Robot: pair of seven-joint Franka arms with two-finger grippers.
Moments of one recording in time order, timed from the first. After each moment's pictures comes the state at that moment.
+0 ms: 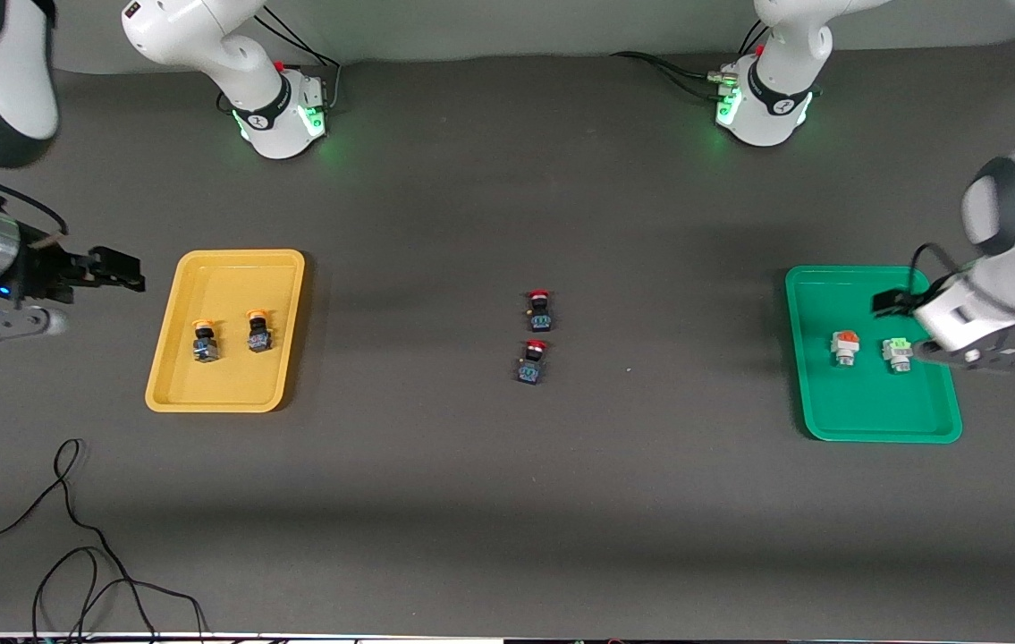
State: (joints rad) left arm 0.25 0.12 -0.16 -1.93 0.14 1.86 0.21; right arm 0.62 0.12 -0.65 -1.57 0.05 1.52 -0.14
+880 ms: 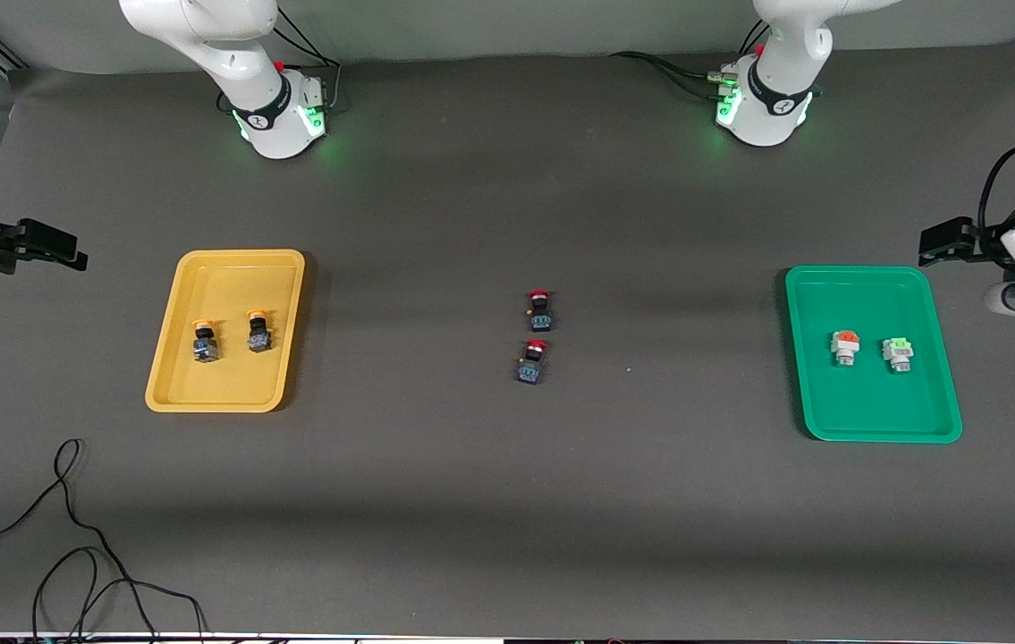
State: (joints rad) left arm 0.14 0.14 -0.17 -1.48 0.08 1.43 0.20; right arm -0.07 0.02 -0.02 -1.61 0.00 1.52 -0.08
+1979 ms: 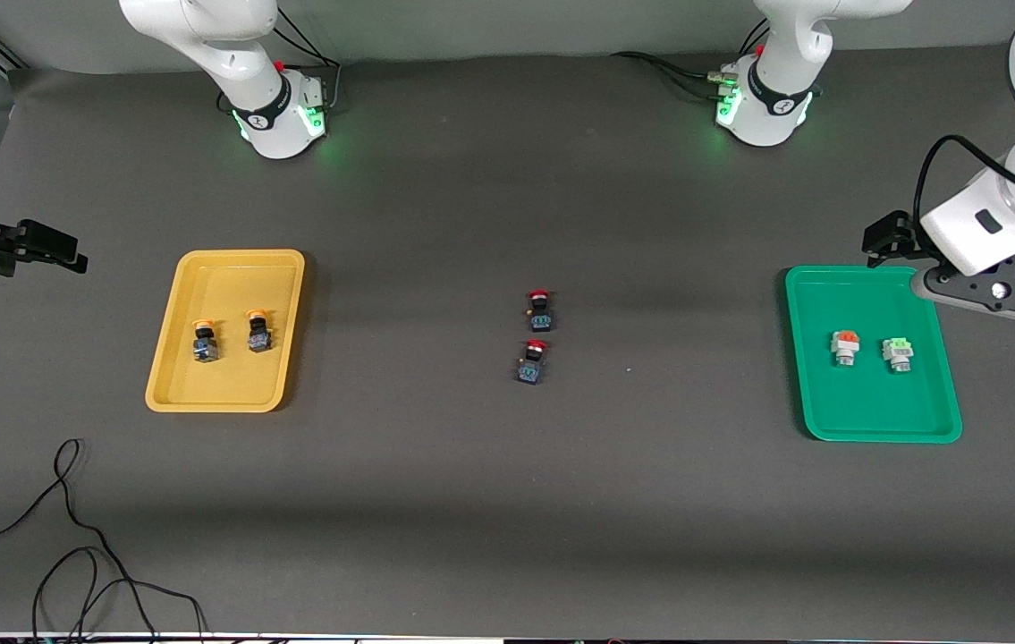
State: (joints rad) left arm -0.09 0.07 -0.03 -1.59 0.08 1.55 0.17; right arm -0.07 0.02 -0.01 -1.61 0.00 1.53 -0.08
